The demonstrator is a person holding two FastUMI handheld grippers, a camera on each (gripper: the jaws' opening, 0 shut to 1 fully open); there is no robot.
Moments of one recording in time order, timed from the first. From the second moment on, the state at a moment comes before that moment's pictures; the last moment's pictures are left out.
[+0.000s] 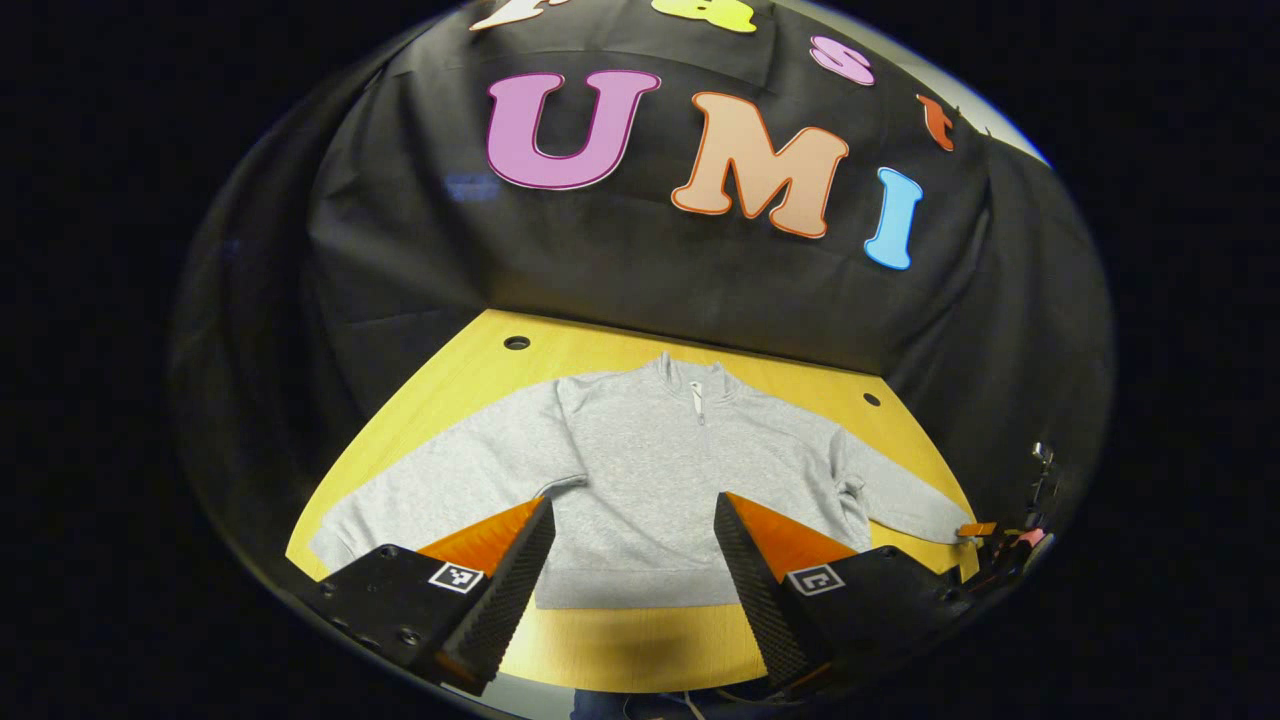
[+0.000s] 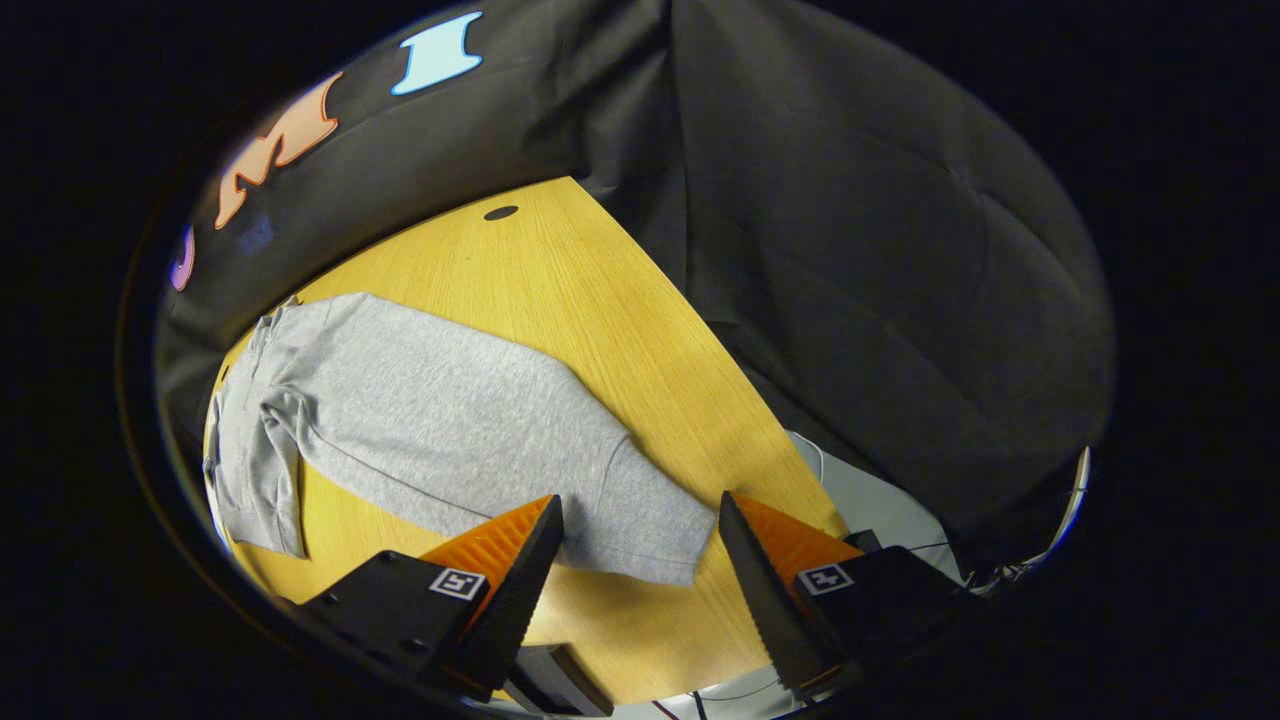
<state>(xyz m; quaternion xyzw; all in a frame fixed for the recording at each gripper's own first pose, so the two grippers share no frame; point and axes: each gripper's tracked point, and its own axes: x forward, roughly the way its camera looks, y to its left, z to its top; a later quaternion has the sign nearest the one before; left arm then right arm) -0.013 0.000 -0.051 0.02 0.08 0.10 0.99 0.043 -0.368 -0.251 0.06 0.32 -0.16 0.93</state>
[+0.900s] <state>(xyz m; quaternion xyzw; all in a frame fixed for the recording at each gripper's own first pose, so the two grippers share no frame) -0.009 -0.016 -0.058 0.02 0.08 0.09 0.99 0.040 -0.331 -0.239 0.05 0.31 -0.11 0.94</state>
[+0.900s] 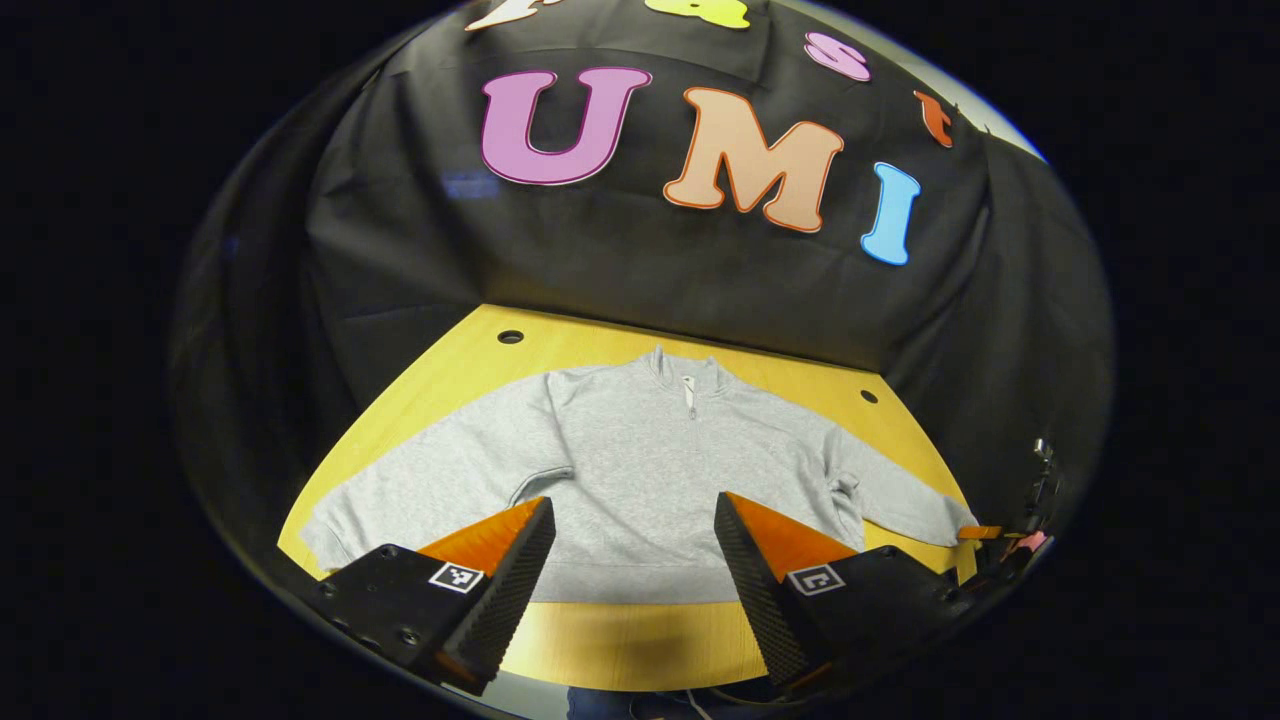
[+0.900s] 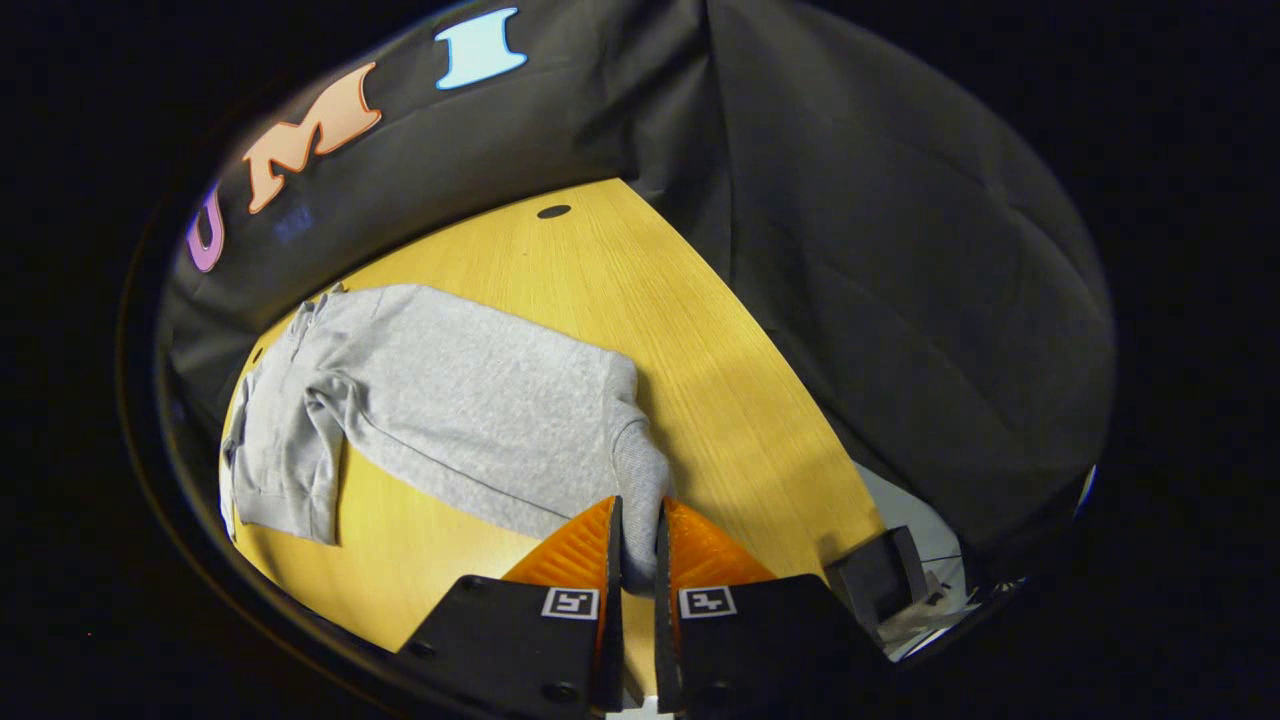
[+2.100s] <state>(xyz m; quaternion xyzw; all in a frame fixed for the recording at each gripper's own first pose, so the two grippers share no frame) -0.040 0.038 -0.060 0.01 0.07 0.07 0.99 0.067 -0.038 -0.050 0.20 0.14 0.09 0.96</state>
